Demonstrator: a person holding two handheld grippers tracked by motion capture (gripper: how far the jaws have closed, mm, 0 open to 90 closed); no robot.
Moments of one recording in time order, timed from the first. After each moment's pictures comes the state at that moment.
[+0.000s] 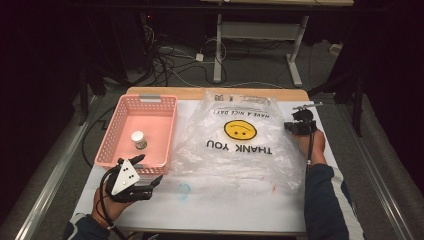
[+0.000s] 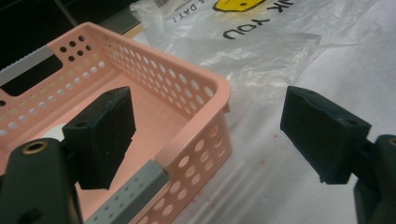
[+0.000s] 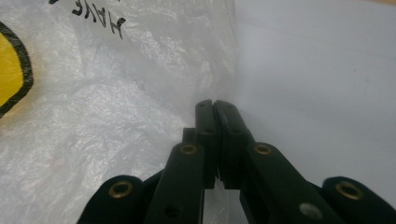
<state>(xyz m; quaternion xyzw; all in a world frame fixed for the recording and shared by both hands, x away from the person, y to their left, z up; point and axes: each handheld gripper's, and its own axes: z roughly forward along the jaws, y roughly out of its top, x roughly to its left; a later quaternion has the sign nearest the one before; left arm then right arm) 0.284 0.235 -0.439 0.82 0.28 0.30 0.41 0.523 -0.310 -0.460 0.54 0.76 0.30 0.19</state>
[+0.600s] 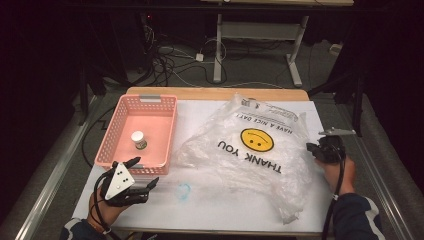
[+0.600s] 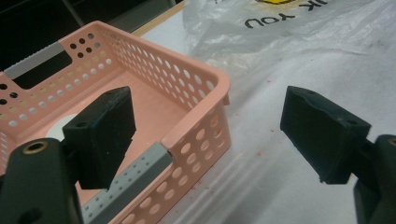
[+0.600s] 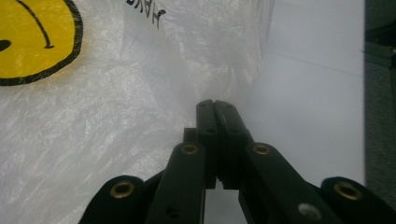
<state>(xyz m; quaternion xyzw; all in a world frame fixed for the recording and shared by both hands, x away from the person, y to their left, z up) 0.275 0.238 -0.435 0.81 0.28 0.30 0.42 0.412 -0.357 -0.452 0.53 0.76 0.29 0.24</state>
